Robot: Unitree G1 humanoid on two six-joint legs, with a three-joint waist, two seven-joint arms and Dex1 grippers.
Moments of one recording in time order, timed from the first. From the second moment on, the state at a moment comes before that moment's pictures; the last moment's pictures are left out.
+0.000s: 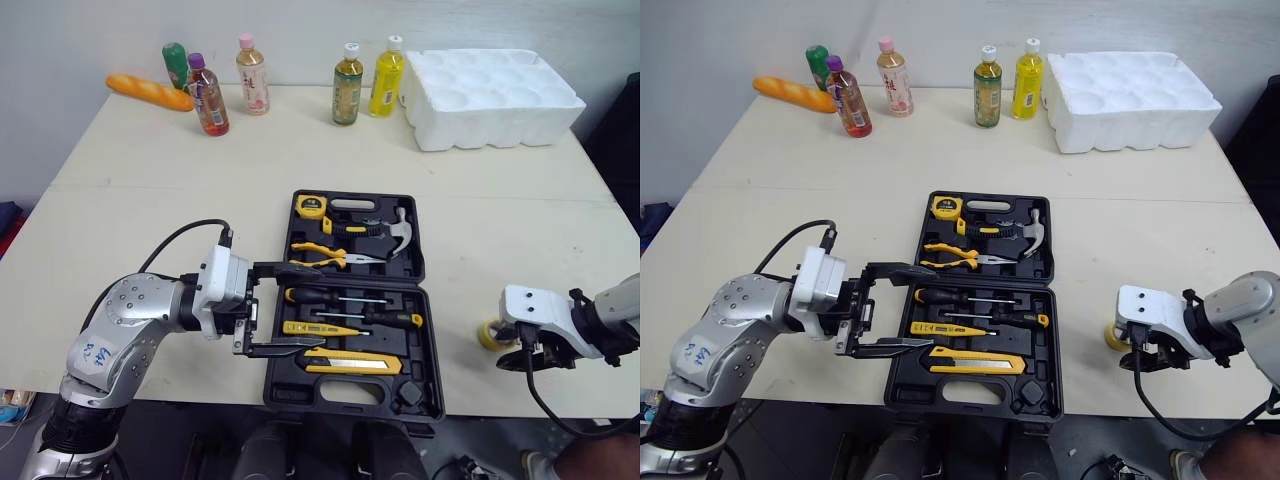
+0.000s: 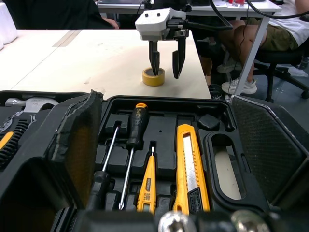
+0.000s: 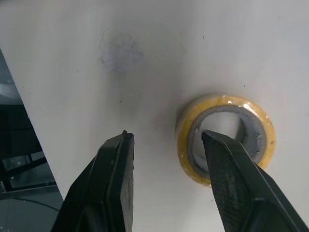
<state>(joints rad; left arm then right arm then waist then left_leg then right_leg) -0.27 0.67 0.00 -0.46 -0.64 0.37 -1.07 -0.14 -1.31 0.07 -0.28 0.20 0.61 1.30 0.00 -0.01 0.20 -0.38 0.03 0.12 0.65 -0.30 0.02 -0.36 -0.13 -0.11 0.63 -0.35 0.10</state>
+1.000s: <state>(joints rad) -0.21 0.72 0.00 -0.46 -0.62 0.31 -1.15 -0.38 -1.22 0.20 -0.62 0.40 0.62 1.46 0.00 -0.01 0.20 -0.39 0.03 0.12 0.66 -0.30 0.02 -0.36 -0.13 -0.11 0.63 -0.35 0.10</state>
